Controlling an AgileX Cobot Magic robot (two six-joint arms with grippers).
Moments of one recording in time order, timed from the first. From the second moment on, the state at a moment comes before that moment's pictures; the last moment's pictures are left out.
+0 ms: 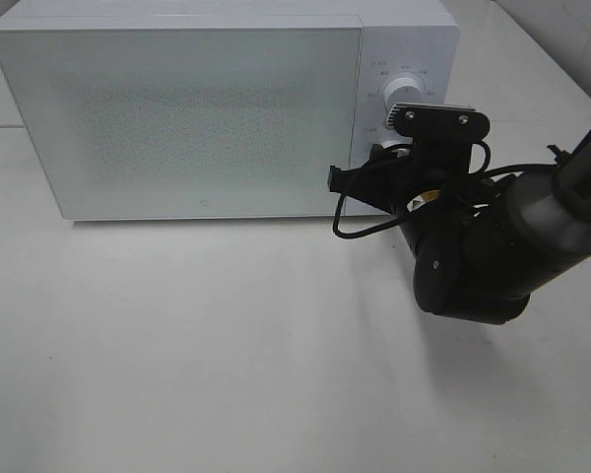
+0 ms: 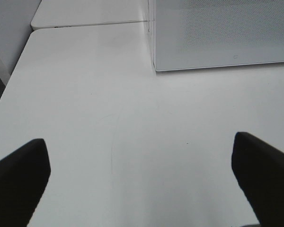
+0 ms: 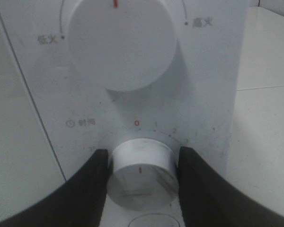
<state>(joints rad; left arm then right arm) 0.07 0.00 -0.50 -0.11 1.03 0.15 0.62 2.07 -0.76 0.66 -1.18 -0.09</state>
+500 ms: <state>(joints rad) 0.07 0.00 -0.50 -0.11 1.03 0.15 0.61 2.07 -0.75 0.66 -1.20 0.71</state>
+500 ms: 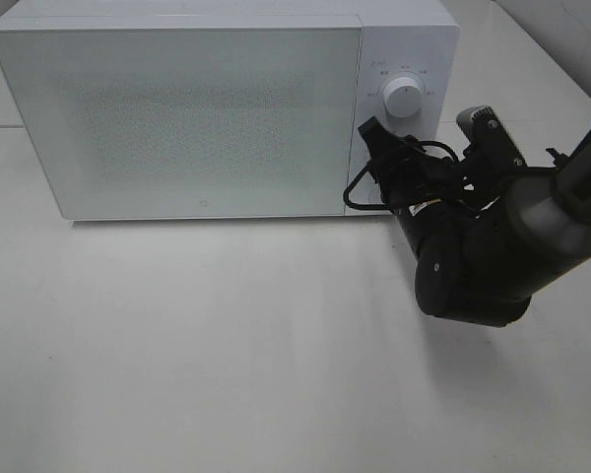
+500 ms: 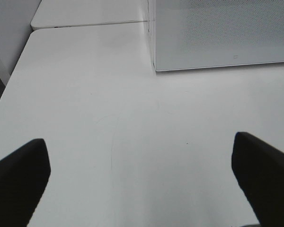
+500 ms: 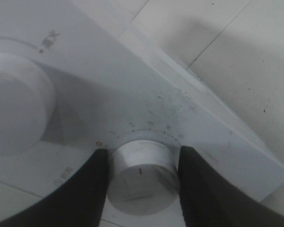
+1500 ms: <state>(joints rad) 0.07 0.00 -0.50 -0.11 1.03 0.15 0.61 2.08 -0.75 0.67 -1.19 1.55</state>
